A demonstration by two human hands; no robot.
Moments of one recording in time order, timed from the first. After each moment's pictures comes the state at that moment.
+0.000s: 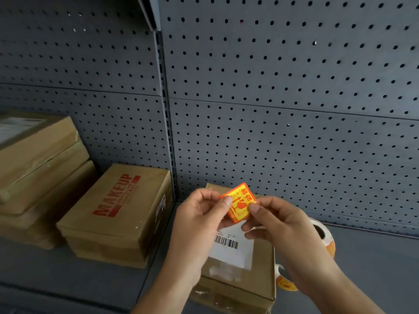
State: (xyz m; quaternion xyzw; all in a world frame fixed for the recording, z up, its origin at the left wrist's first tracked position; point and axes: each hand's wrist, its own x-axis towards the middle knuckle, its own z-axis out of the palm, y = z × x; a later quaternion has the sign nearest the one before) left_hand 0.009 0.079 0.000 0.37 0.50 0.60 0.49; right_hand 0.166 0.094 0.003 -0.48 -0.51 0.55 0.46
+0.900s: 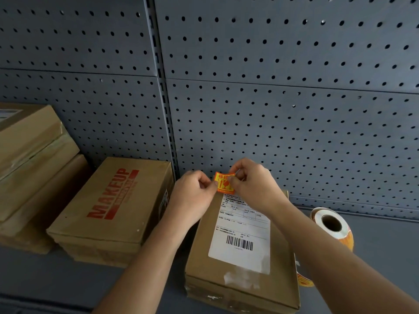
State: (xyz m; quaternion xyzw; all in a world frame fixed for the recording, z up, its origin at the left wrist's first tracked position) left_hand -0.044 0.177 -0.047 0.58 0.69 0.36 0.24; right_hand 0.112 0.209 -0.032 -0.58 -0.69 0.32 0.29
